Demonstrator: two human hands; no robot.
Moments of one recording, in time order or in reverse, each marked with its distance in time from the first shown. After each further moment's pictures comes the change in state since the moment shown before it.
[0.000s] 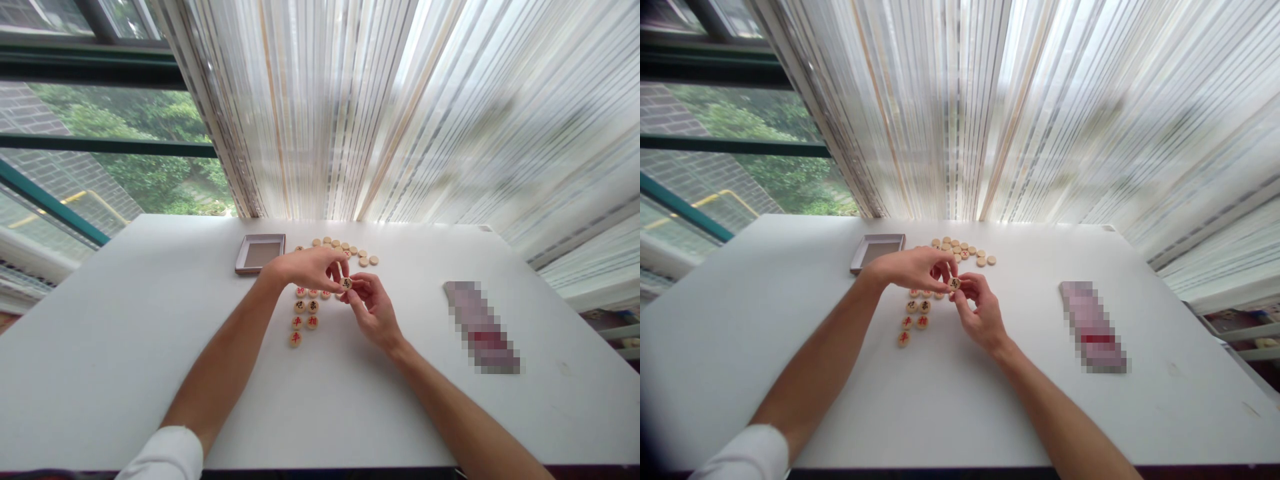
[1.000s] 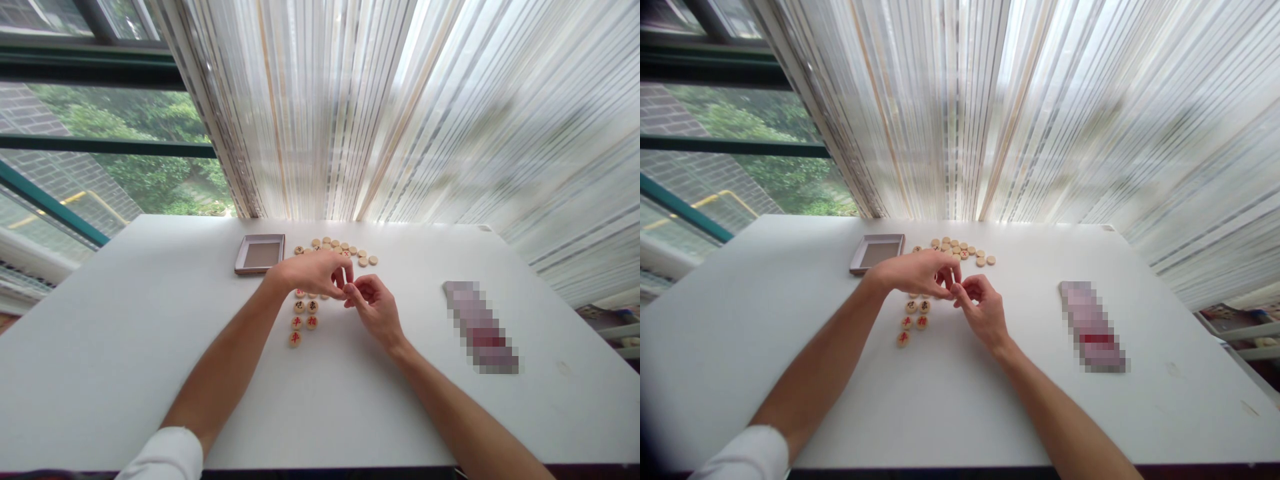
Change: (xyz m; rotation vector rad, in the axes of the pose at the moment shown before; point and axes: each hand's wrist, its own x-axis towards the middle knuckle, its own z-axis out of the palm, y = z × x) left_hand 0.001 0.011 0.009 0.043 0.013 -0.006; right_hand 0.004 -0.005 -0.003 -0.058 0.087 0.089
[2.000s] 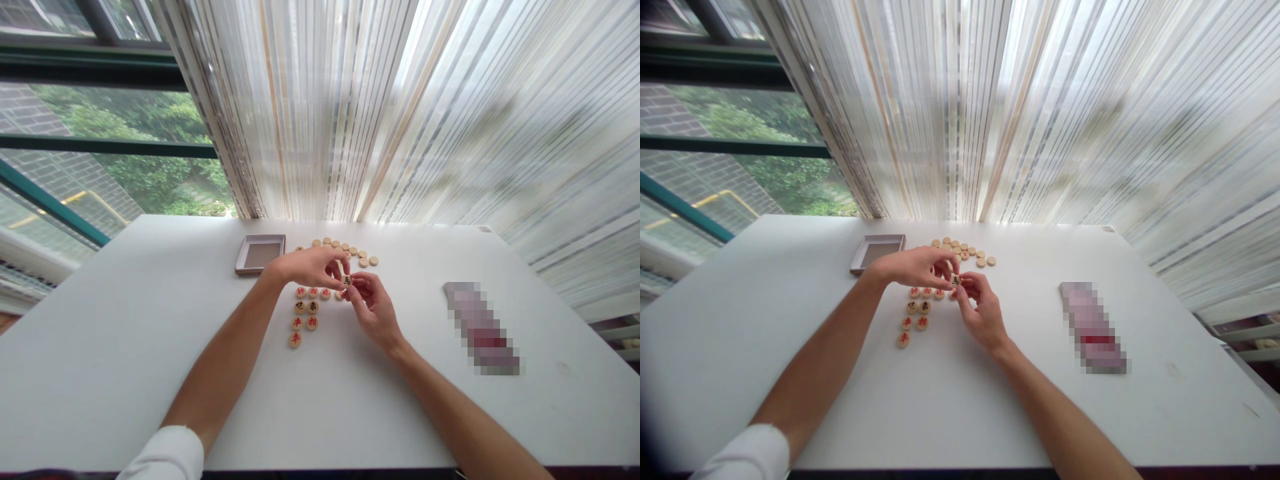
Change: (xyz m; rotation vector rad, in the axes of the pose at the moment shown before) left_hand 0.005 -0.022 -0.006 -0.124 -0.018 0.024; right_hand -0.001 0.007 0.003 0.040 -0.049 -0.089
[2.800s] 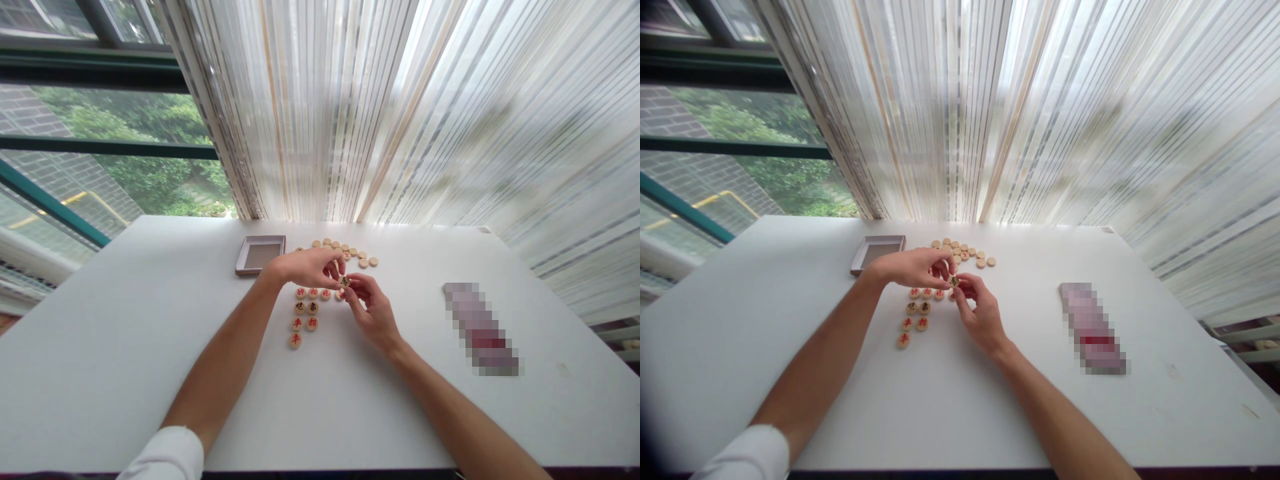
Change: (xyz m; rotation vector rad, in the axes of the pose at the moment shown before) left_hand -0.003 0.004 -0.002 -0.015 -0.008 -0.059; right_hand 0.000 0.003 0.001 -0.090 -0.013 -0.049
